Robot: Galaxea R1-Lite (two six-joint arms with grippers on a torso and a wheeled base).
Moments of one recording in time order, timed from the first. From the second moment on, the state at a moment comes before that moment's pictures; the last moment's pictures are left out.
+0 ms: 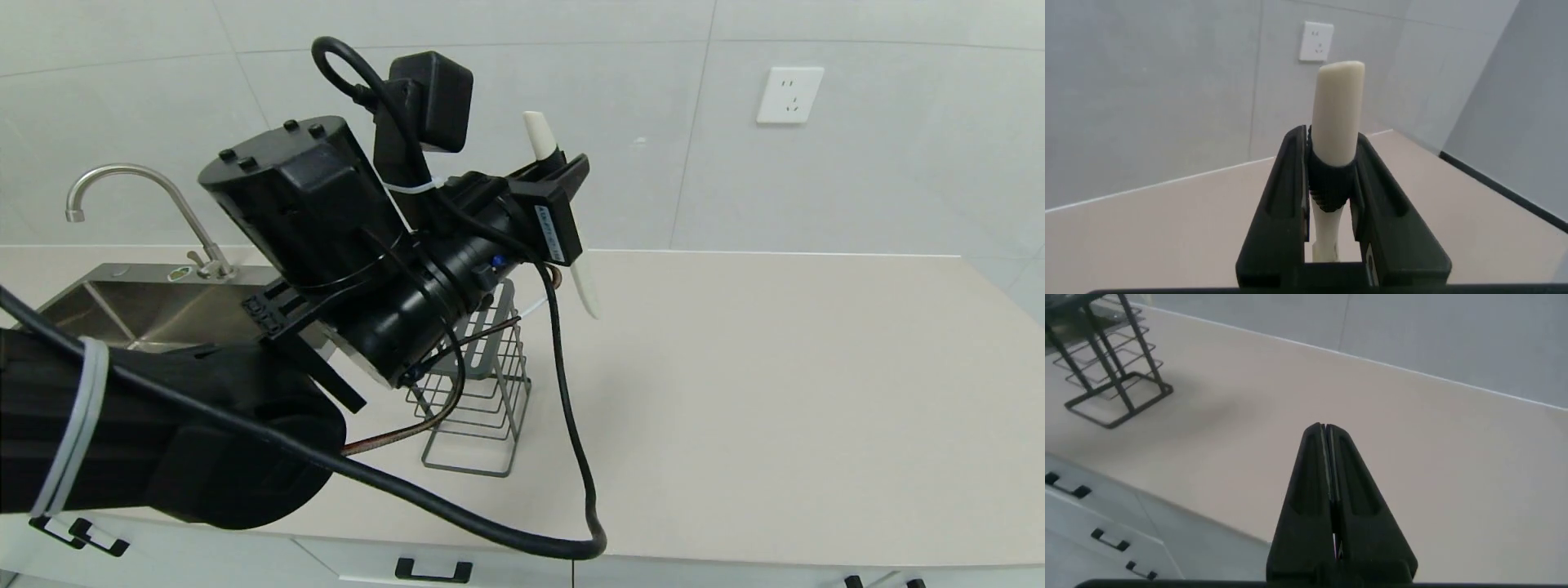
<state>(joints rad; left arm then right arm) -0.73 1.80 -1.05 -1.07 0.07 -0.09 0.10 0.25 -0.01 -0.32 0.17 -0.14</state>
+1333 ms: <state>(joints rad) -0.53 1.61 -0.94 -1.01 0.10 0.05 -0.01 0.00 0.00 0.00 -0.01 0.02</state>
